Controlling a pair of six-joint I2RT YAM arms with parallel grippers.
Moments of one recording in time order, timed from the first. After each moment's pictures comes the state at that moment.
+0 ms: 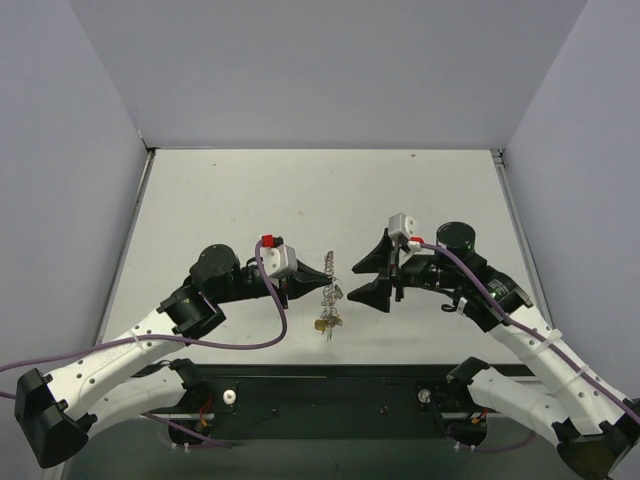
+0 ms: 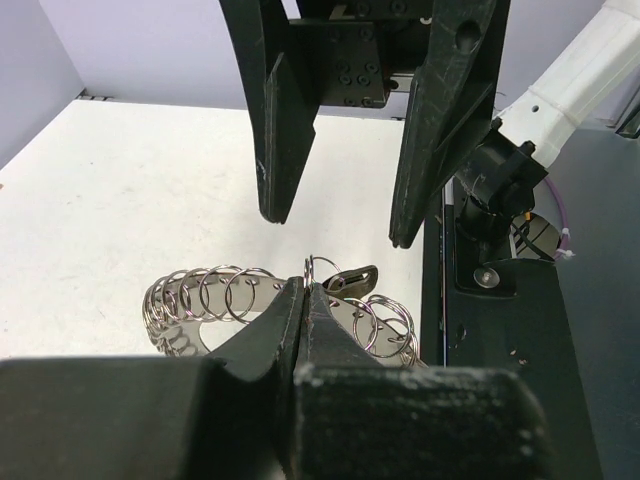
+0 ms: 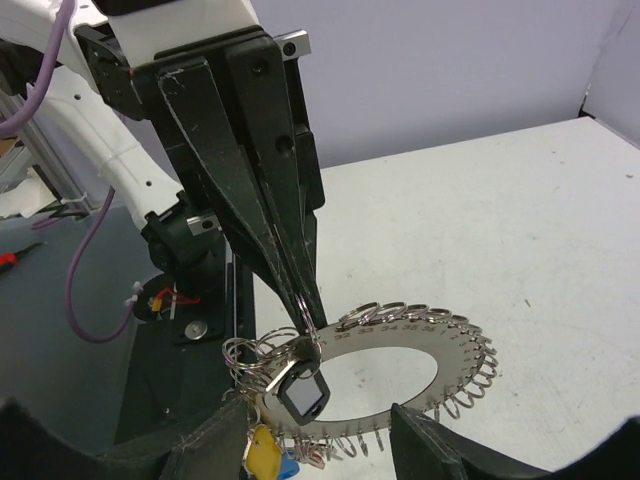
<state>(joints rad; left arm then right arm) -0.84 0.90 0.73 0.19 0.55 0.01 0.62 0.87 0.88 -0.33 -0.74 -0.10</state>
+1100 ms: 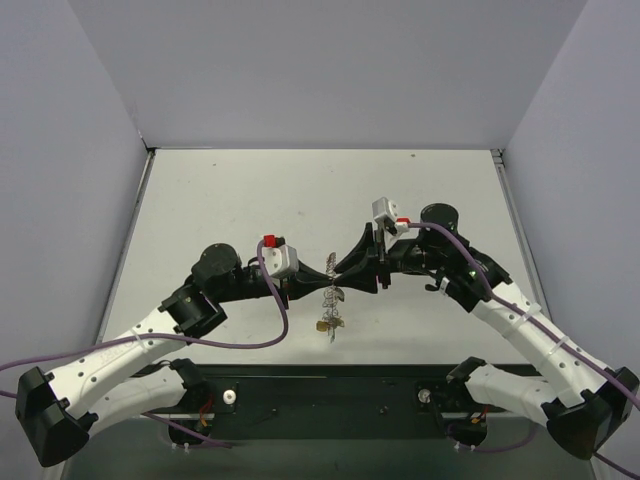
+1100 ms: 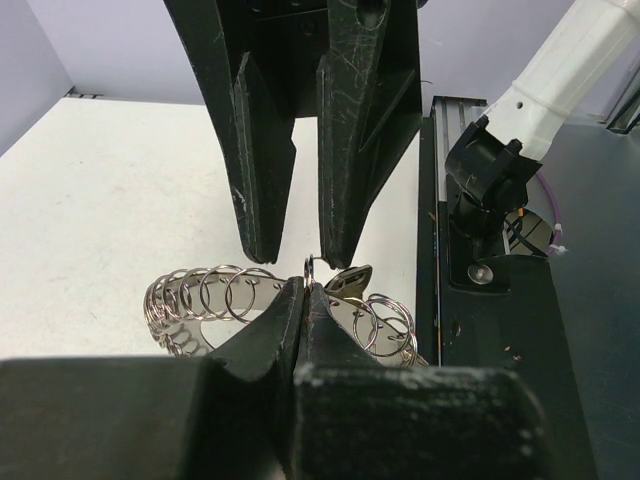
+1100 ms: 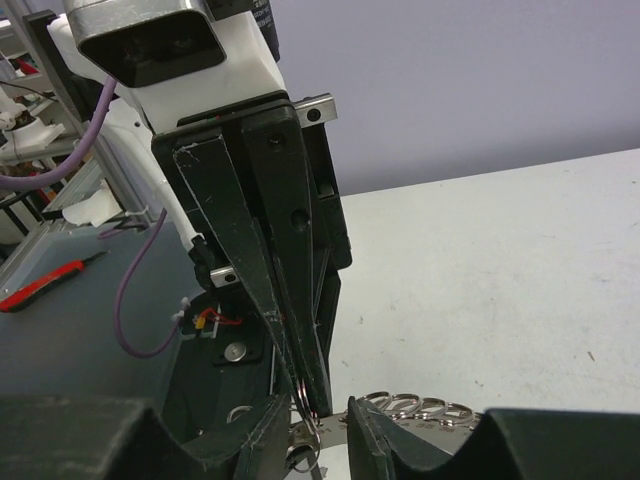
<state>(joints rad) -0.84 0.91 0.73 0.19 0.57 0.01 0.62 1.01 0.94 -0.18 -0.89 -0.04</state>
